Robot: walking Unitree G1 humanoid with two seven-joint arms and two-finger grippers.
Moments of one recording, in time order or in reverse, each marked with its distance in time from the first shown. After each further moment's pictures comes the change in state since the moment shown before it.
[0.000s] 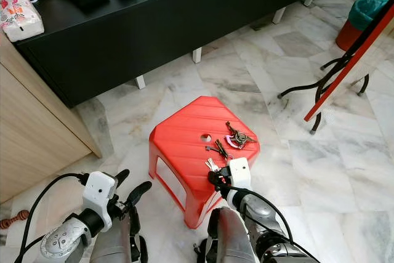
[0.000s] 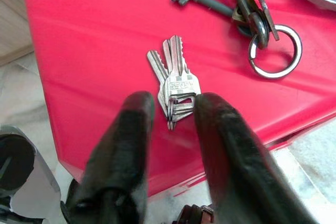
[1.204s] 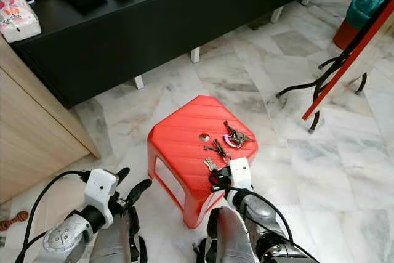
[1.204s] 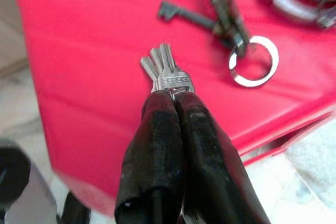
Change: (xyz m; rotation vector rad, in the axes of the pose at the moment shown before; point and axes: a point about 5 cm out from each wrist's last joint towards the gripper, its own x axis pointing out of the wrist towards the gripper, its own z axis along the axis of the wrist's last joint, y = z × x) left arm 0.009 0.005 -0.001 0.004 -0.001 0.007; right arm -0.001 -0.002 0.004 0.010 -0.055 -0.020
